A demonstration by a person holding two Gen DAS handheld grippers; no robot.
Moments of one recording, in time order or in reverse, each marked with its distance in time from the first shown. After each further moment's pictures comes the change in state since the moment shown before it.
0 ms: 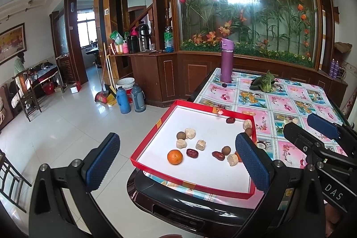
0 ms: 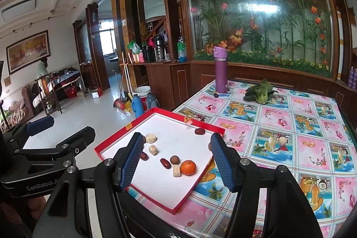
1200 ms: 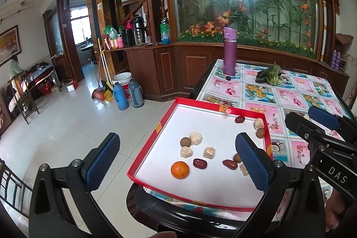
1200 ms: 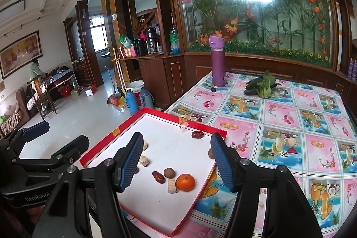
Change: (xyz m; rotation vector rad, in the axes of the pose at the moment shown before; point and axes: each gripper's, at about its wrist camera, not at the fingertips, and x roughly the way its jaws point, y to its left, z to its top) left arm 0.063 0.012 0.016 0.026 0.059 -0.007; right arm 0.053 -0.009 0.009 0.037 0.058 -0.030
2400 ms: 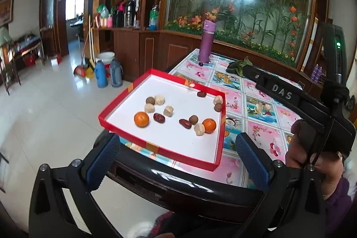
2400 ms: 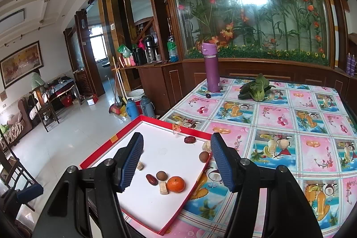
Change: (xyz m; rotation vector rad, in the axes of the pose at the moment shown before) left arm -0.068 -0.026 -0.056 -0.111 0.050 -0.175; right arm -0.022 -0.023 0.000 0.034 -0.053 0.020
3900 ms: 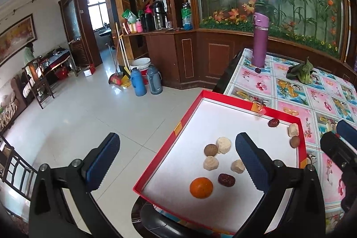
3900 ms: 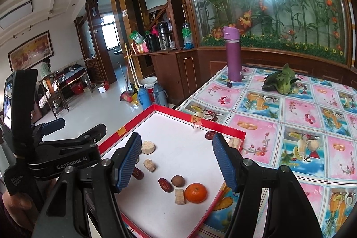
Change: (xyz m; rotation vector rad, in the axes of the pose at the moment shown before) left arm 0.133 0.056 0.078 0.061 0.031 0.298; right arm 0.058 0.018 -0.006 -0.027 0.084 0.090
